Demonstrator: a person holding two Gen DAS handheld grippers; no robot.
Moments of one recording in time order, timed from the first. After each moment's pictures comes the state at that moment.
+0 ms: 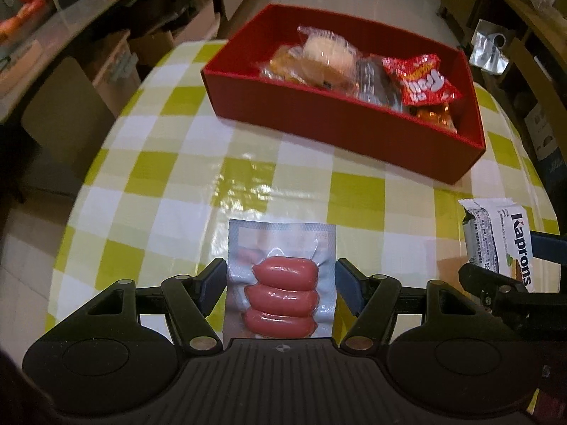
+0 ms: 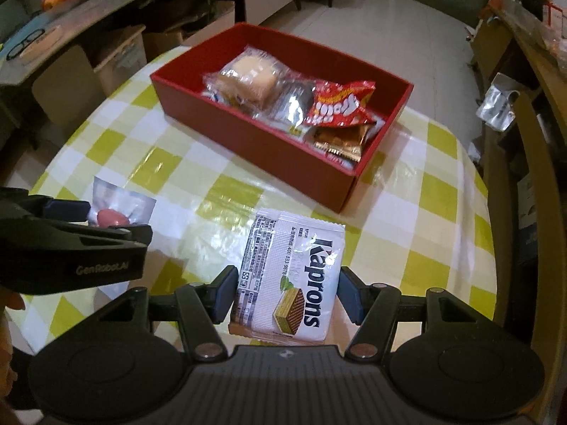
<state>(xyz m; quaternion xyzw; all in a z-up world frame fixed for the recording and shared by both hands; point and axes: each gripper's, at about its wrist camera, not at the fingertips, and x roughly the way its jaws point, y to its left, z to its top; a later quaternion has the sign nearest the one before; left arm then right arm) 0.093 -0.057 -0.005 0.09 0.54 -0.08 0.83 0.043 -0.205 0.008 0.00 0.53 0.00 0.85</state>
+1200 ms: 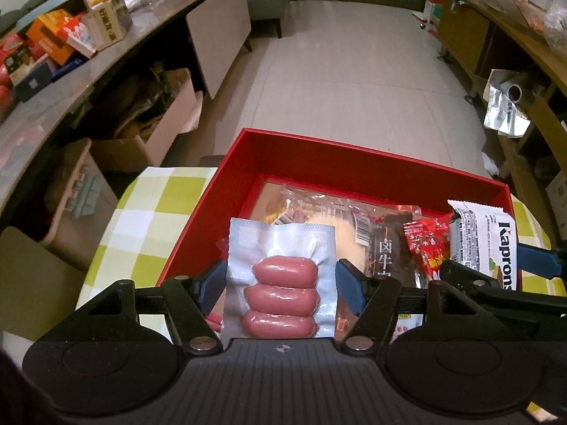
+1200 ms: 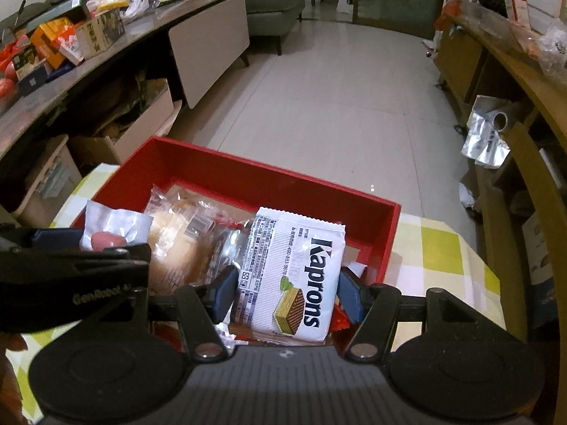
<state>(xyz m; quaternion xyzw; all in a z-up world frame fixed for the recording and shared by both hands) 0.248 -0.116 0.004 0.11 0.47 -0.10 0.87 0.202 -0.259 -0.007 0.07 0.46 -0.06 0.88</state>
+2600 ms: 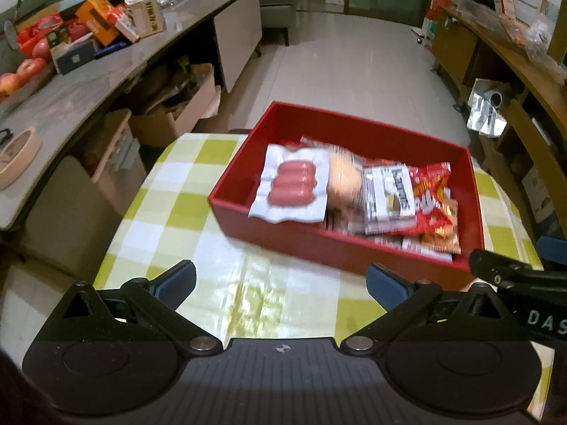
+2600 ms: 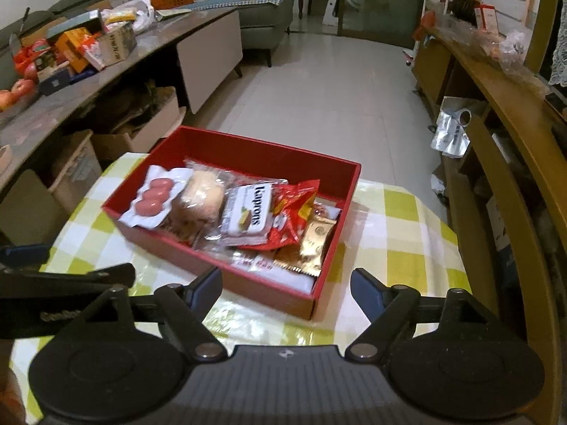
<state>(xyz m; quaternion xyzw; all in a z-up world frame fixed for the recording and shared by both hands) 0.149 -0.064 0.036 0.09 0.45 -0.10 0.88 0.087 -0.229 0.047 0.07 0.44 -0.08 0.89</state>
